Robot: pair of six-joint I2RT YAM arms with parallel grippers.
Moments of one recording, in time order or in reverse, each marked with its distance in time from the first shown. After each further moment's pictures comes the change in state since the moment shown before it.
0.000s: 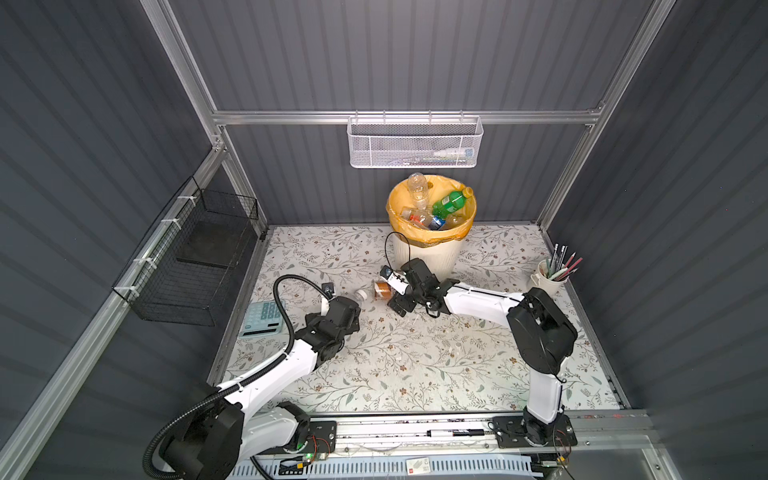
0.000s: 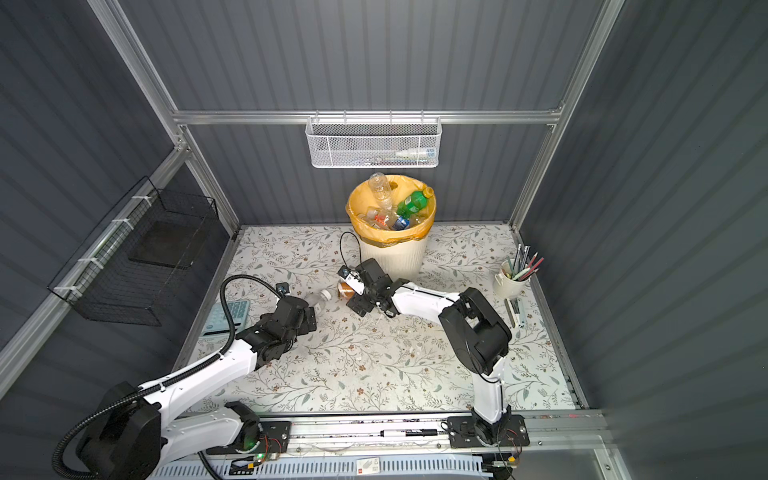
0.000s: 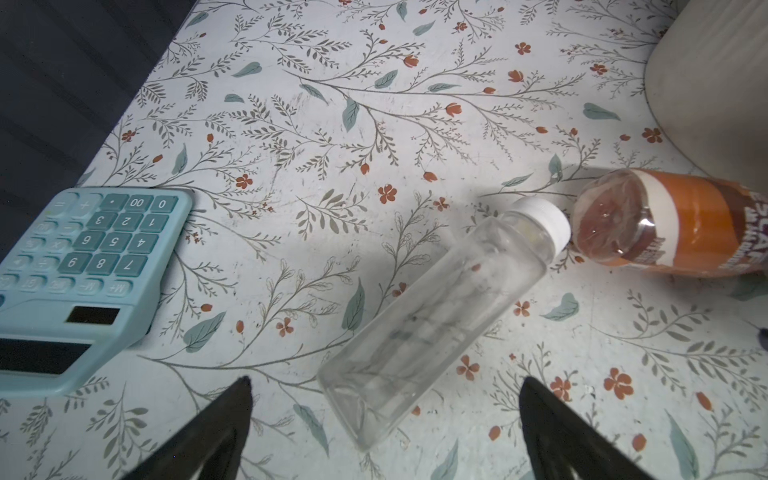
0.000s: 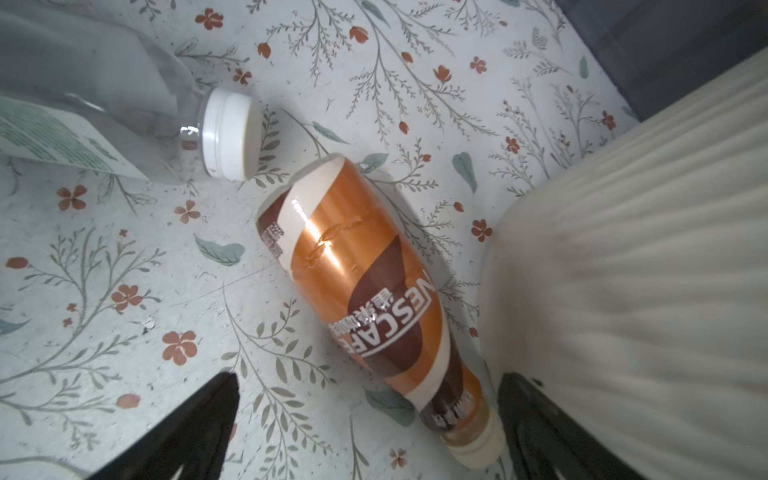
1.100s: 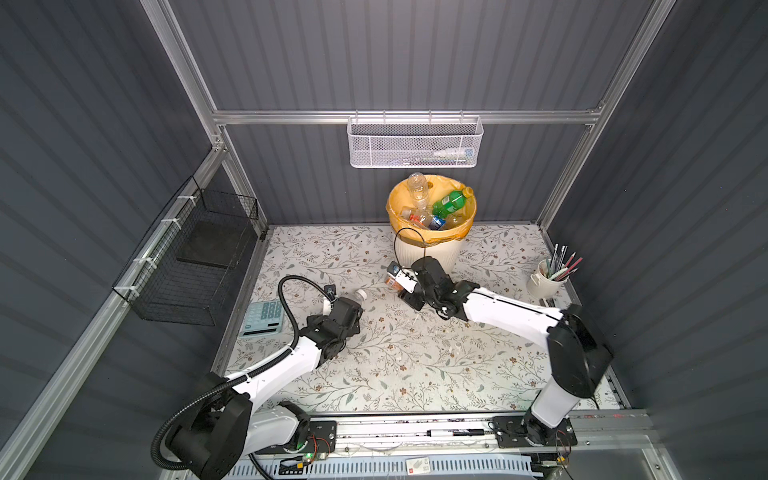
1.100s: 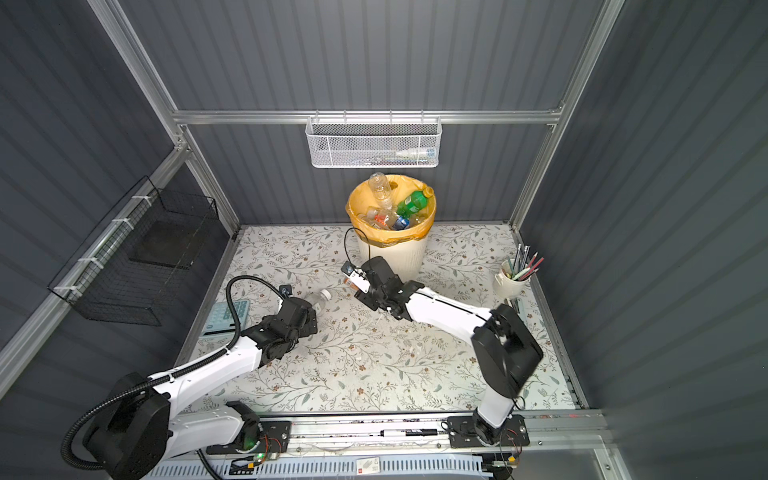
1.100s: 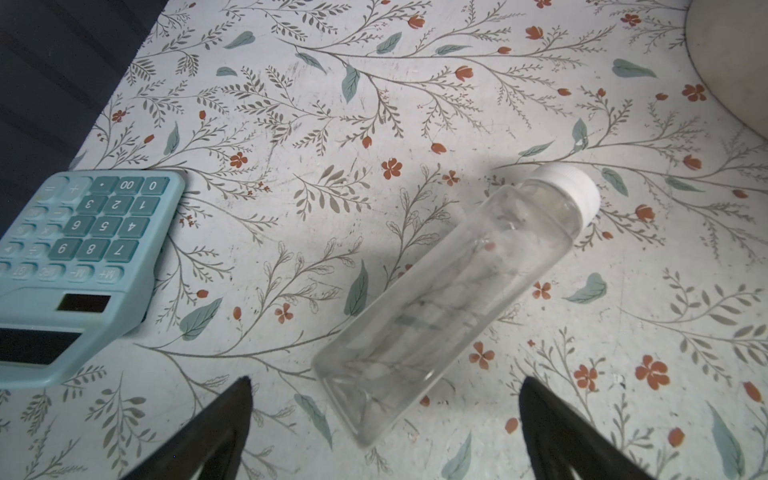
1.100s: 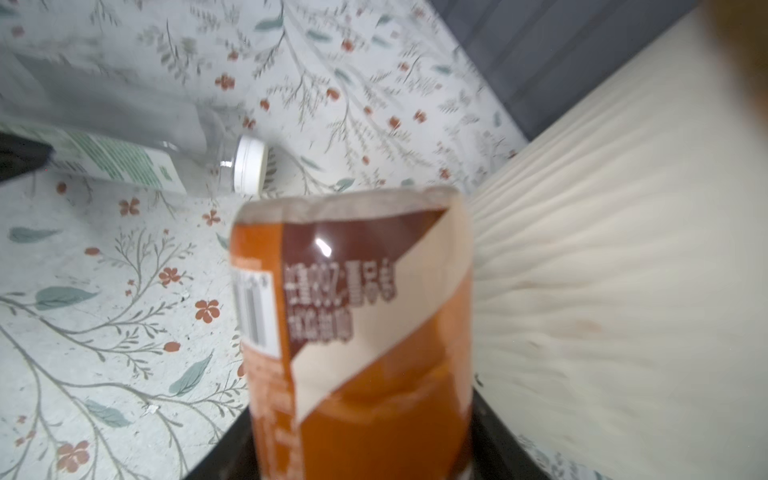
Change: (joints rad) left arm 0.000 0.058 0.000 -0.006 0.006 0.000; right arm 0.025 -0.333 -0.148 0.013 0.110 0.000
